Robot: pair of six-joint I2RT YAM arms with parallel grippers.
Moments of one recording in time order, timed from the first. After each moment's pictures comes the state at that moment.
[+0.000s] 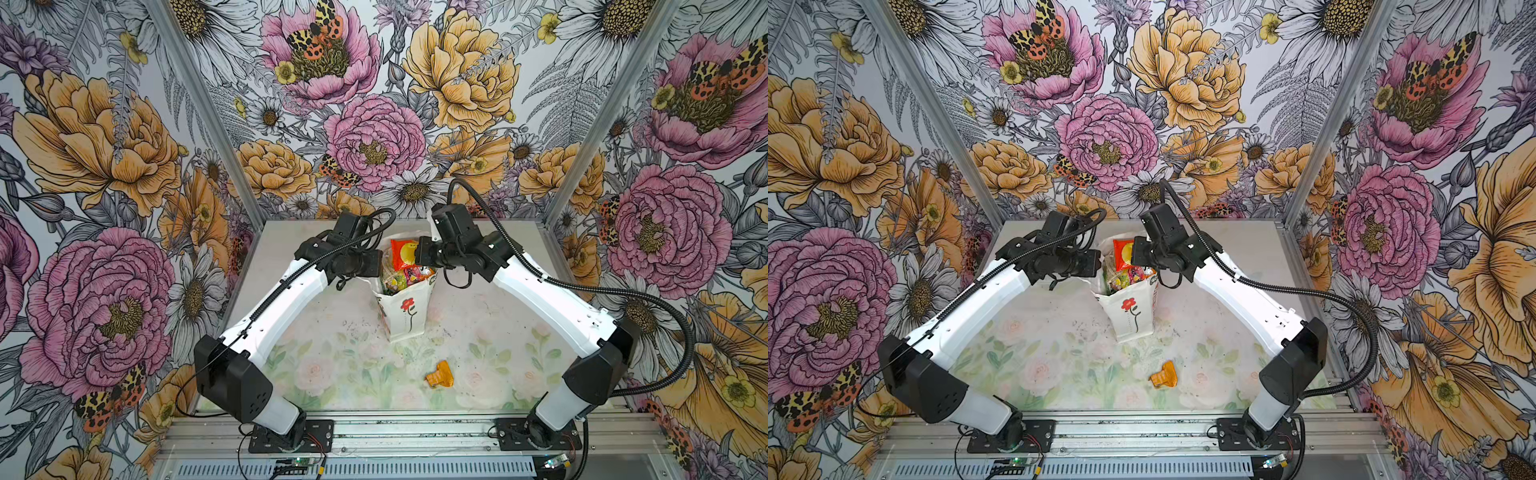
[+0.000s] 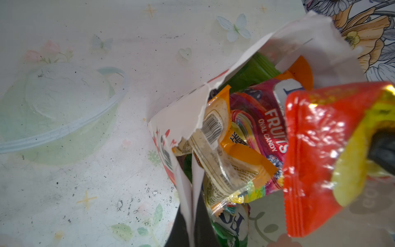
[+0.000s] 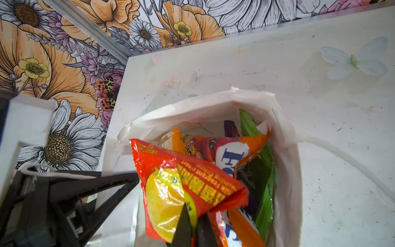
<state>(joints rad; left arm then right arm) -0.50 1.52 1.52 -0.88 0.07 -0.32 0.67 1.66 1.74 -0.83 -0.02 0.61</state>
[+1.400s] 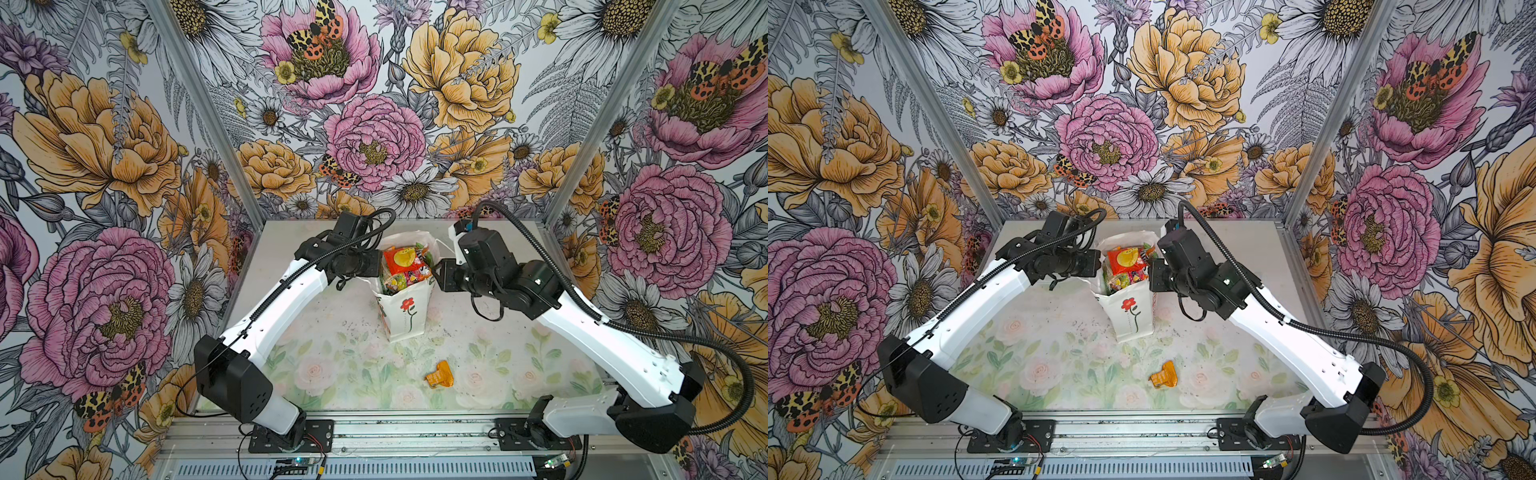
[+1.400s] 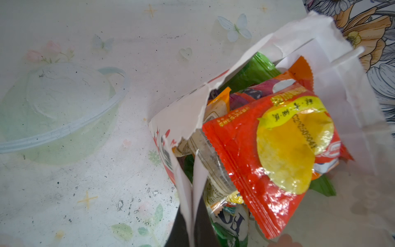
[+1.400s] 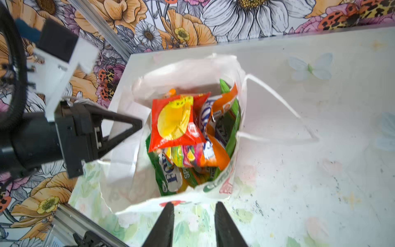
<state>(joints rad) -0.50 1.52 1.52 -0.88 0.07 -0.32 0.81 1.29 1.47 -0.91 0.14 0.59</state>
